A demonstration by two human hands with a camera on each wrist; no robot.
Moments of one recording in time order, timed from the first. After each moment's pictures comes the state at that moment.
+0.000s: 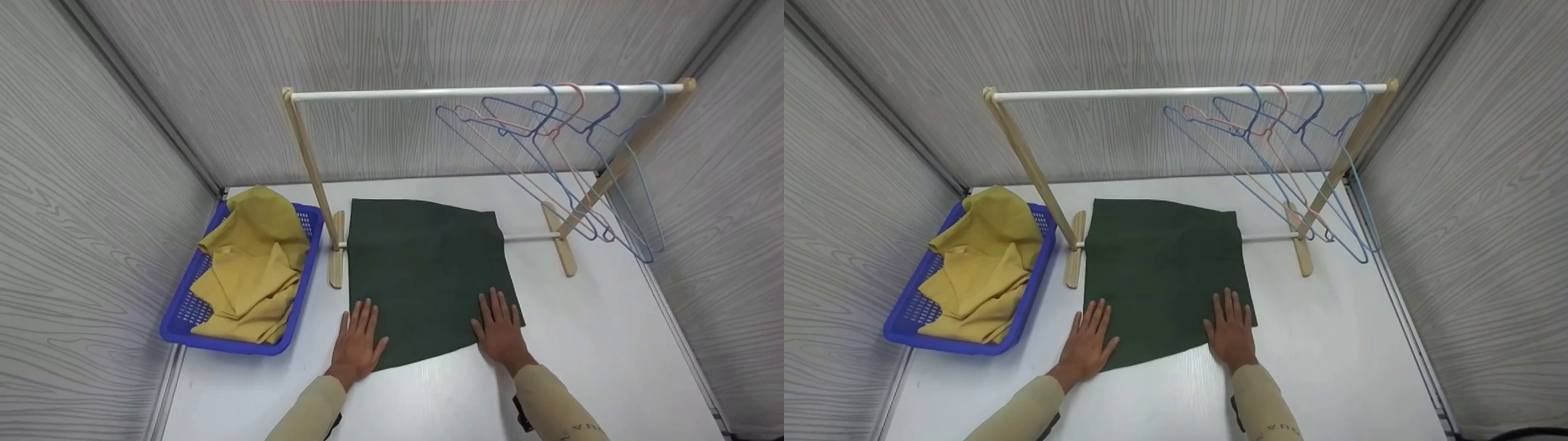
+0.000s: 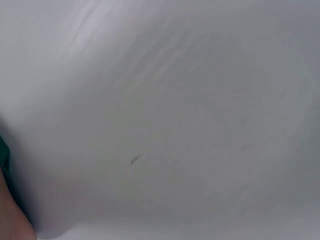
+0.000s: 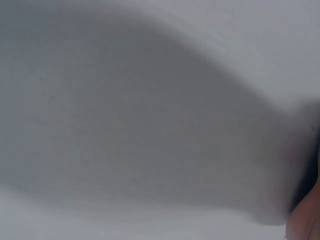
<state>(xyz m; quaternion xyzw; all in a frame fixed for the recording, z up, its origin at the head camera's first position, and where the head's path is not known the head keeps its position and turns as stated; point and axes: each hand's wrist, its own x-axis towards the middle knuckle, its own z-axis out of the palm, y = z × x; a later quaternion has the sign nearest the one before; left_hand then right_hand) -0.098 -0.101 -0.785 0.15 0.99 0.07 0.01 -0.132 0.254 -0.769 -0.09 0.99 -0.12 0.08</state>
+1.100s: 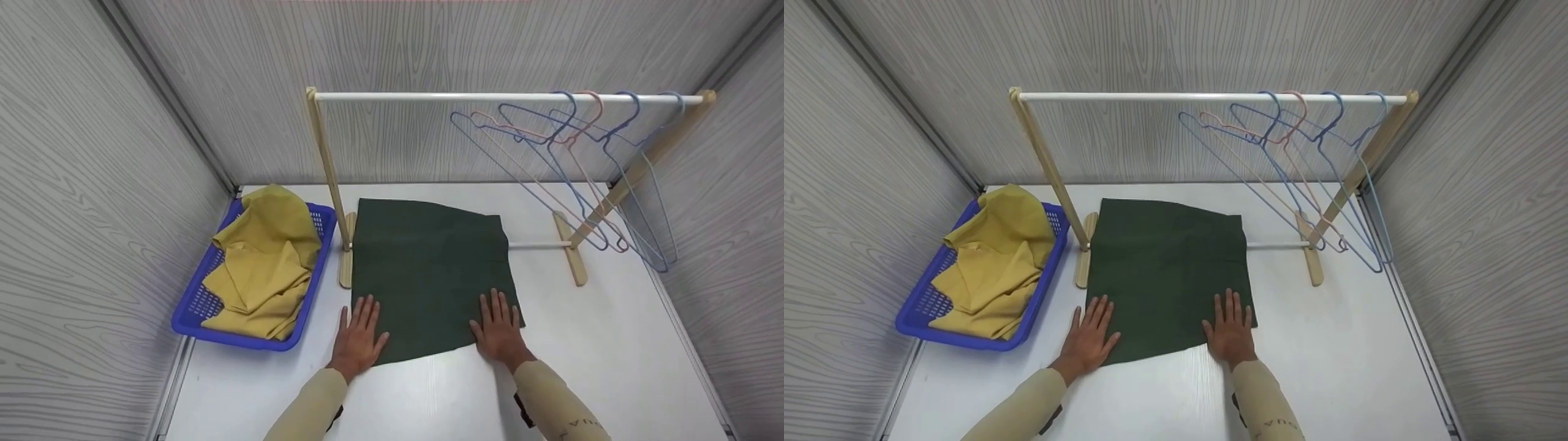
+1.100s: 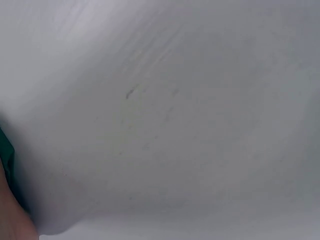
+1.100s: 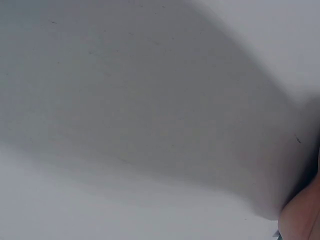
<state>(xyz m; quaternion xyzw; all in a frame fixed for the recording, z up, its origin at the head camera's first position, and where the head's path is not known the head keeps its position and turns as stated) -0.110 -0.118 -0.784 0.14 0.99 0.06 -0.01 -0.148 0.238 -0.772 -0.10 0.98 -0.14 0.09</state>
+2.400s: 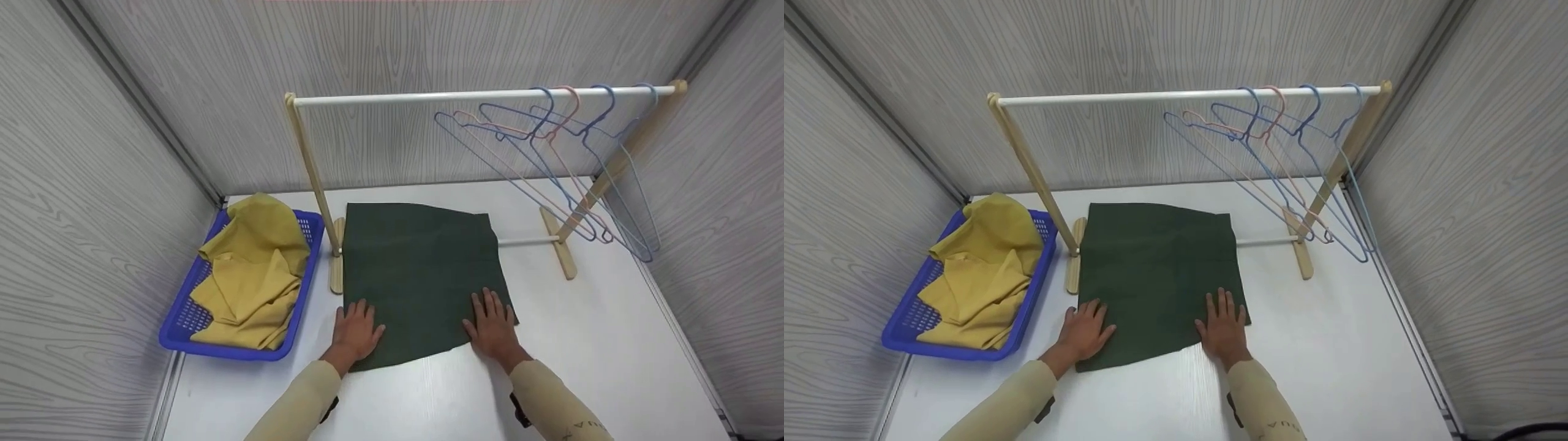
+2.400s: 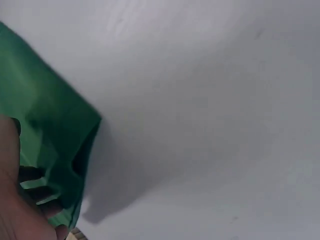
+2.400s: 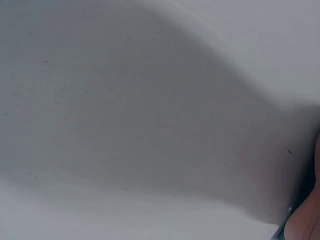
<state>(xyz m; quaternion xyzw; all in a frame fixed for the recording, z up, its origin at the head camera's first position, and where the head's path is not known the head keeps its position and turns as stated) -0.134 -0.097 -0.730 0.12 0.99 0.04 0.08 -0.145 0.235 -0.759 -0.08 0.99 -0.13 0.05</state>
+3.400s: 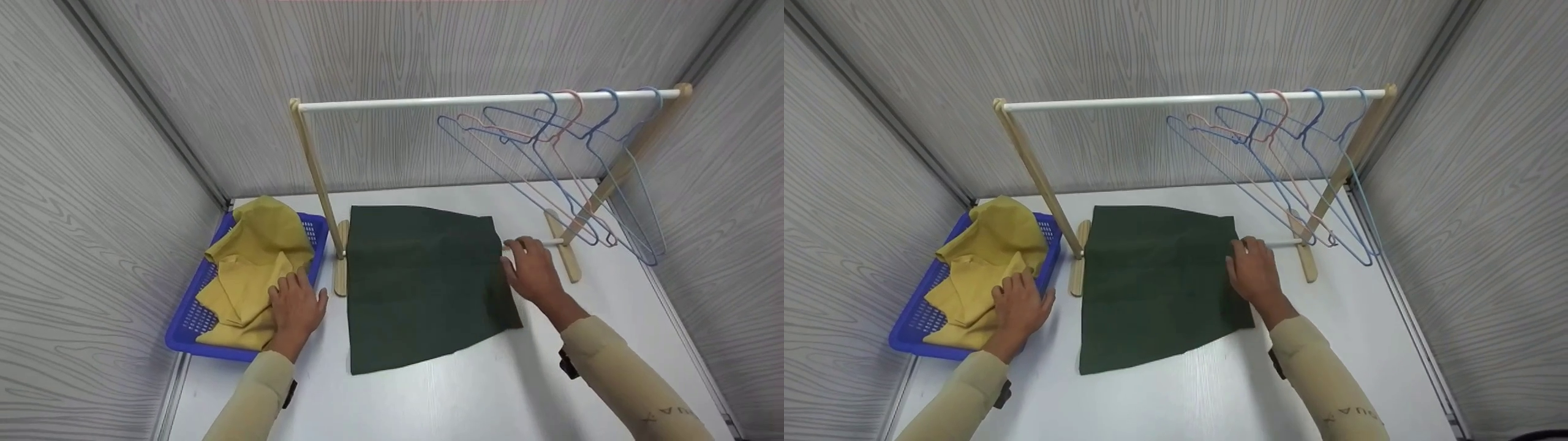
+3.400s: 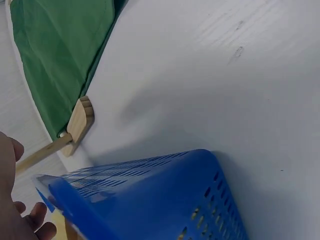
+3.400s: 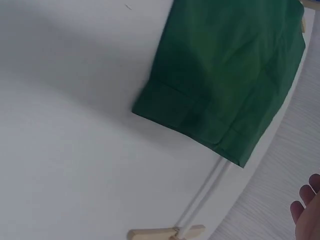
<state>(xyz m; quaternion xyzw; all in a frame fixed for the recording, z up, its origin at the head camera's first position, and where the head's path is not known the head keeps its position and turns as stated) -0.164 -0.198 -0.672 -0.05 0.99 0.04 -0.12 -0.209 0.275 -0.614 -0.14 0.97 -0.16 -0.14</state>
